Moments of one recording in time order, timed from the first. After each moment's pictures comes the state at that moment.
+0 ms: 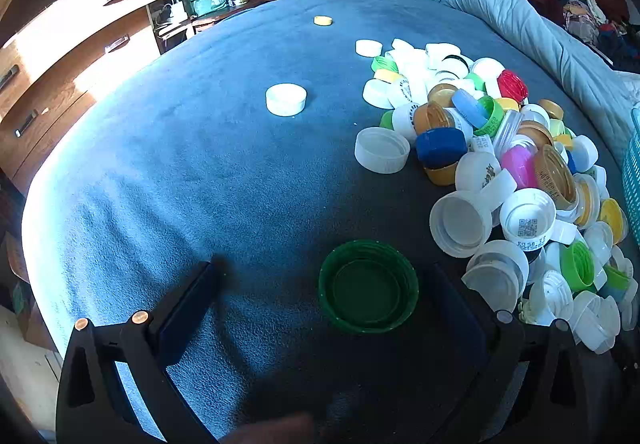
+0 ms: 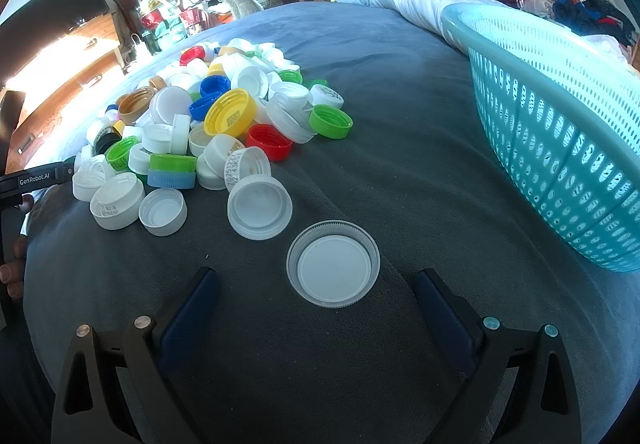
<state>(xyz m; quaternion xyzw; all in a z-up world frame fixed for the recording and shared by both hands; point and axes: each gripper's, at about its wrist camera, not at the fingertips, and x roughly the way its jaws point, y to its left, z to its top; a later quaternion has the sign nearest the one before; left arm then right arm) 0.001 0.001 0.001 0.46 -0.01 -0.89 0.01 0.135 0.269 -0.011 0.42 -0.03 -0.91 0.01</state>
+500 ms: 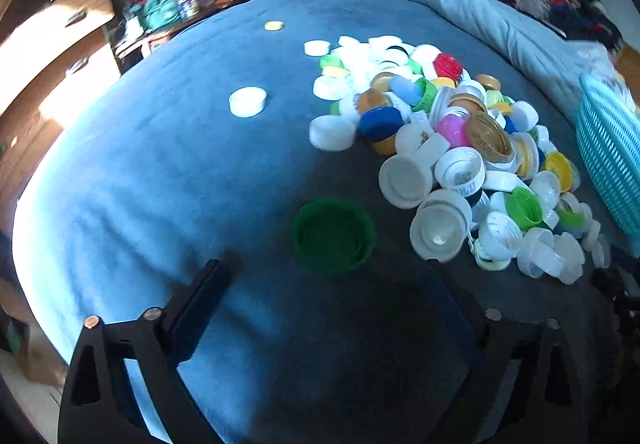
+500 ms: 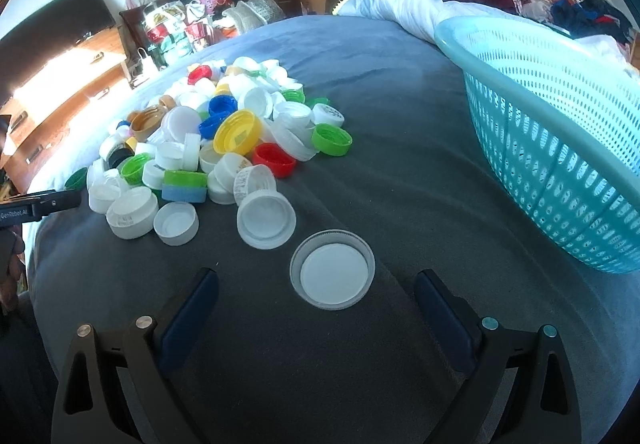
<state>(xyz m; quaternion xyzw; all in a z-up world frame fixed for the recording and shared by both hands) 0.014 0.013 0.011 0.47 -0.05 -0.88 -0.08 0.143 0.275 -0.002 0.40 -0.04 -0.91 0.02</state>
